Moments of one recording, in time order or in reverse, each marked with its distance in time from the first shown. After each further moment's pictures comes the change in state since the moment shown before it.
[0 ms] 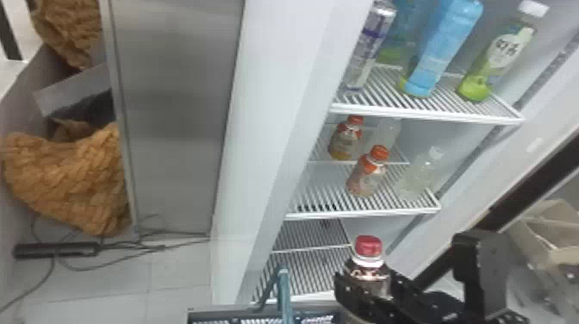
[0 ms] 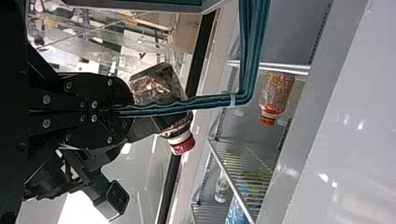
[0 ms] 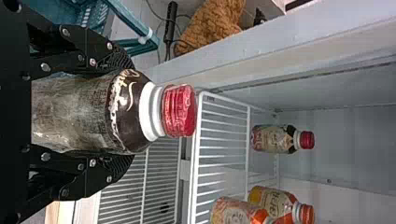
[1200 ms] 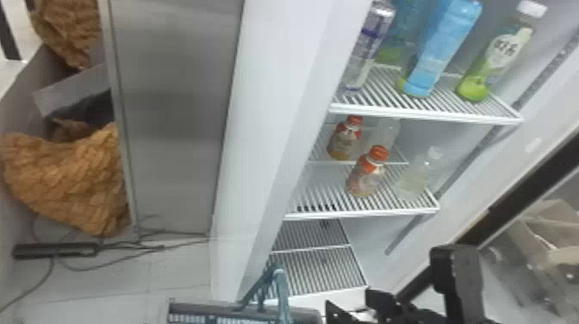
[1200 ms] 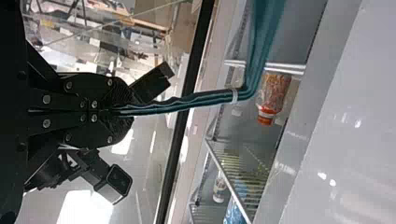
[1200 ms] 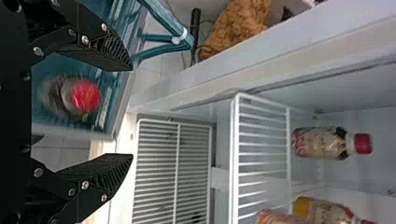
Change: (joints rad) left arm -0.015 0.002 -0.012 0.018 -0.006 -0.018 -0.012; right arm -0.022 -0.002 0.021 0.056 -0.010 0.092 0.007
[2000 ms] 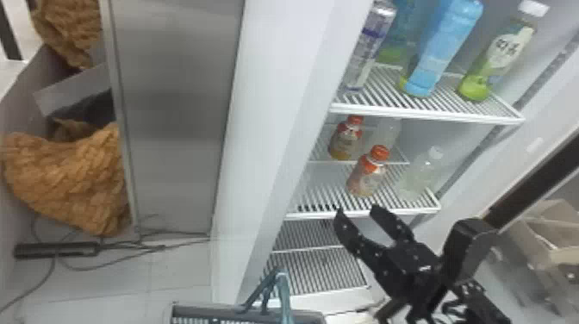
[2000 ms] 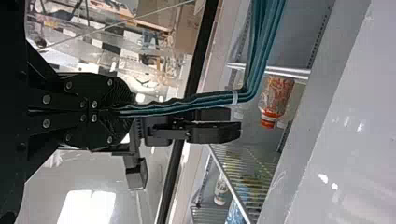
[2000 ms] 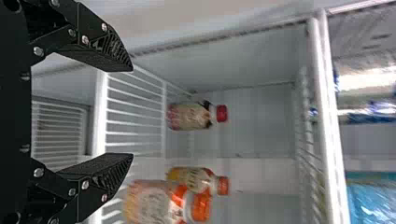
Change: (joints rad) left arm 0.000 0.004 -0.009 0.003 0.004 0.001 0.000; right arm -0.103 0.005 0.054 0.471 0.095 -0.939 0.089
